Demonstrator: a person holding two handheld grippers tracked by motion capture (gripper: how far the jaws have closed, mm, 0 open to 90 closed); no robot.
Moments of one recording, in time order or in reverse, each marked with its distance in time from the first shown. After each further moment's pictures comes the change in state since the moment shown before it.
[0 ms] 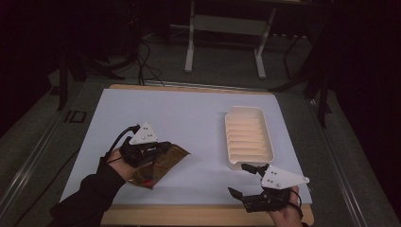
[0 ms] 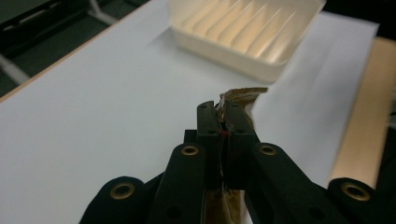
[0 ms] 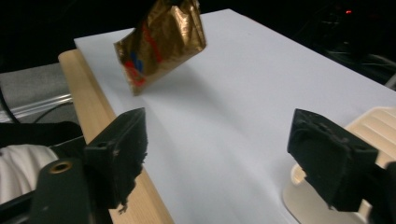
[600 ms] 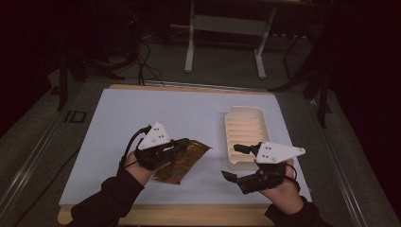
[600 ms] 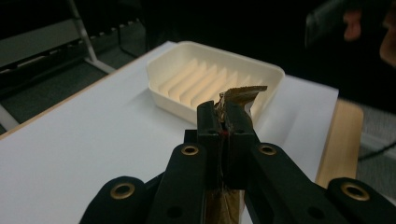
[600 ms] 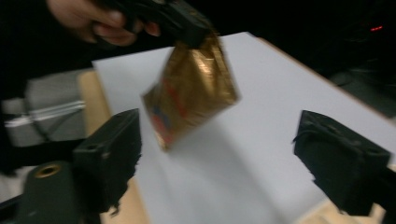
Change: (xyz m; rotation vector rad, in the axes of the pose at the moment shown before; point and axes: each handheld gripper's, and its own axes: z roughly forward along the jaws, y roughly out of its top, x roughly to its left) left arm -0.029 0.024 0.009 -0.205 -0.008 -0.063; right arm -0.022 0.057 0.012 -0.008 0.100 -0.032
